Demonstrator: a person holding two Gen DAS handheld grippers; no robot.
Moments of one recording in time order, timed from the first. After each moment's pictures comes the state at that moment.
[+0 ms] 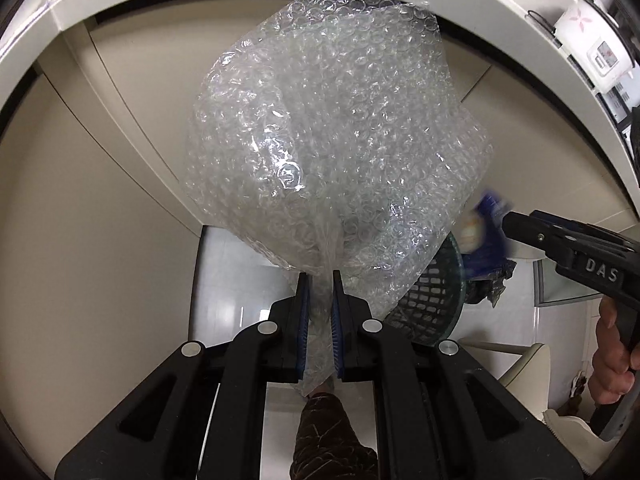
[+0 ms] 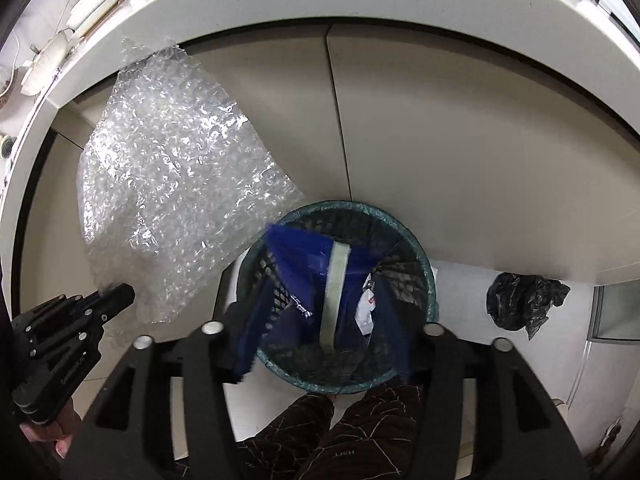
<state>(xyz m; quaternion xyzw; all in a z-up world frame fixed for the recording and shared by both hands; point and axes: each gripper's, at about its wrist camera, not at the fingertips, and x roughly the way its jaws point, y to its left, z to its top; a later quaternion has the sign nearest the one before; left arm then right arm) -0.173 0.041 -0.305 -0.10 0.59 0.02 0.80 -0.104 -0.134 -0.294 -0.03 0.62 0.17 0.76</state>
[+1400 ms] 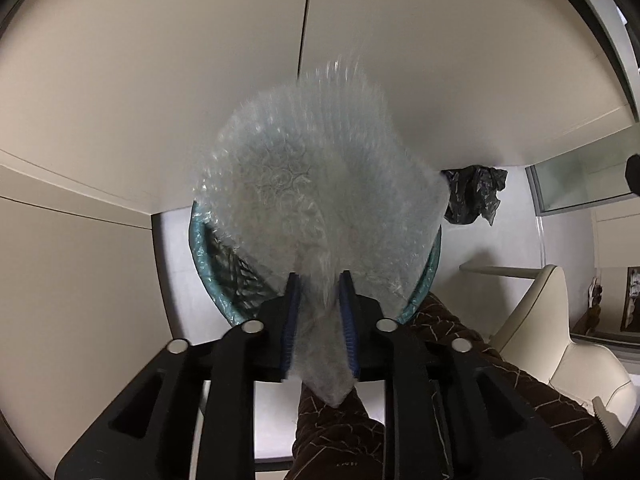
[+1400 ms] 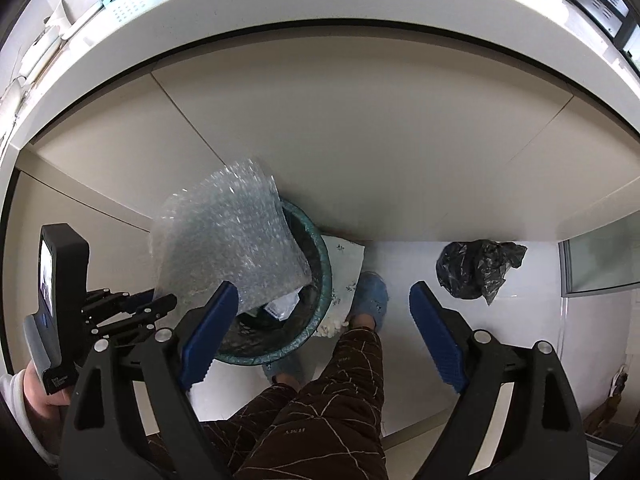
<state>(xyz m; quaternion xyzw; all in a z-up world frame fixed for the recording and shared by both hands) -0.134 -0.050 -0.374 -0.01 0.67 -0.09 0.74 -0.124 -0.257 -0.269 0.00 0.63 0.08 0.77</state>
